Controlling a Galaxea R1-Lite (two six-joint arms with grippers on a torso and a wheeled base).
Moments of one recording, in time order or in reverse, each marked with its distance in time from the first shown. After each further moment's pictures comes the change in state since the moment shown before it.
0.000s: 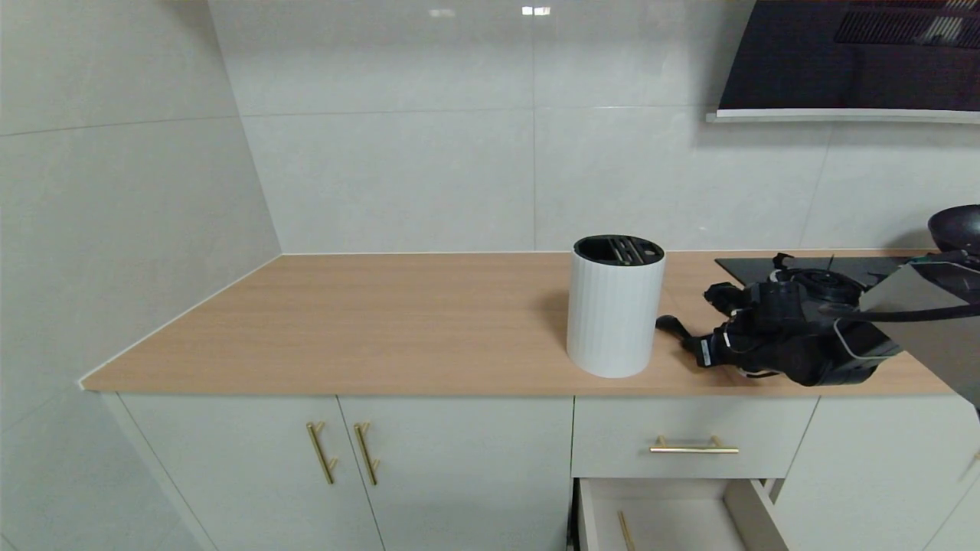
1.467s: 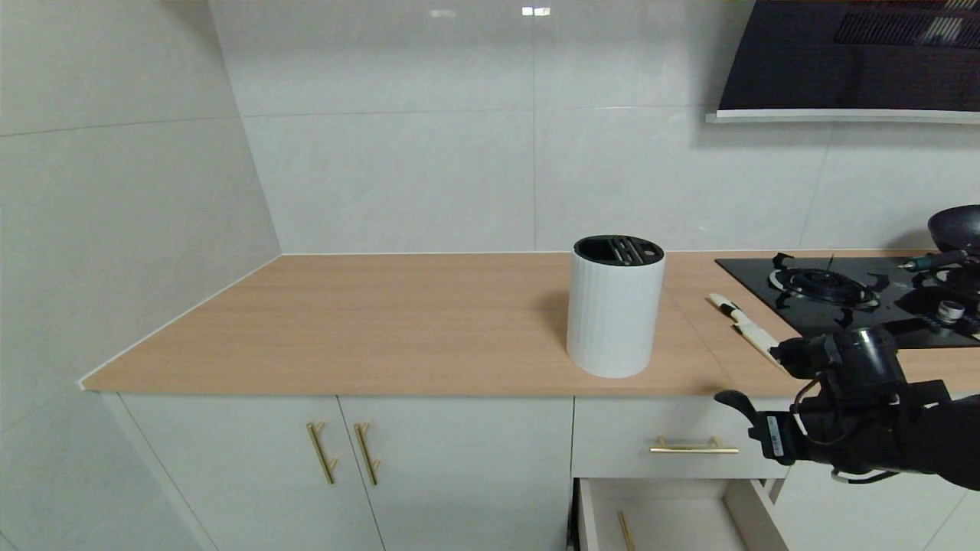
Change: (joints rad) left arm 0.000 0.000 0.000 0.000 0.000 0.000; right arm 0.135 -0.593 0.761 0.099 -0.291 0.291
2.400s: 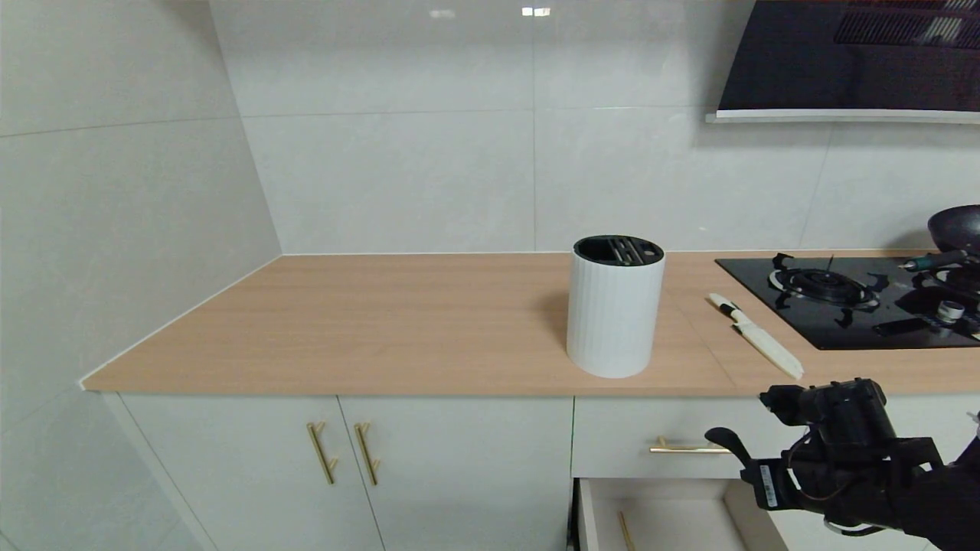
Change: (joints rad) left arm 0.000 0.000 0.000 0.000 0.000 0.000; right arm 0.040 0.114 0.204 -0.298 0.003 -0.004
